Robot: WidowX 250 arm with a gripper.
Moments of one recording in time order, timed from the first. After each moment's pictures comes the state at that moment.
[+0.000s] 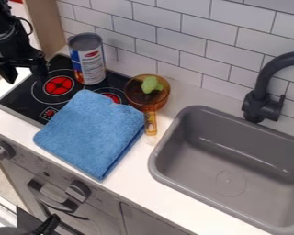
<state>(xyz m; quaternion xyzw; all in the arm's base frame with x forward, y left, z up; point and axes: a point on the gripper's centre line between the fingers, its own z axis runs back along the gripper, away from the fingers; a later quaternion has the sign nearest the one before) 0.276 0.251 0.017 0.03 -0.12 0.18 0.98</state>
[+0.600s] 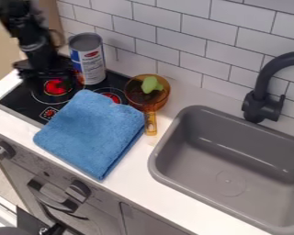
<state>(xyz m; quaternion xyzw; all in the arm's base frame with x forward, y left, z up) 0.279 0.188 0.008 0.01 -0.09 0.21 0.97</state>
